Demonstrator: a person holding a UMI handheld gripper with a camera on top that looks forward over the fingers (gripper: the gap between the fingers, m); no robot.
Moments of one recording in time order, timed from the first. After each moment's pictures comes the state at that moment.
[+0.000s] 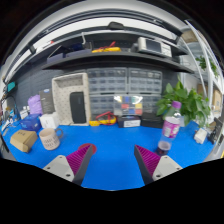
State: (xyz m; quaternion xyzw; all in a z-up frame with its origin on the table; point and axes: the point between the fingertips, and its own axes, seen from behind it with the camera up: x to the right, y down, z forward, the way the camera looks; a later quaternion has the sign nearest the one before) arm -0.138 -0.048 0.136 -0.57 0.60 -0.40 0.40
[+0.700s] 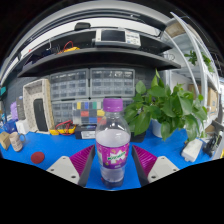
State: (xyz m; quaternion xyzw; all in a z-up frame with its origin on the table) arm -0.042 -0.267 0.115 -0.52 0.60 -0.46 0.41
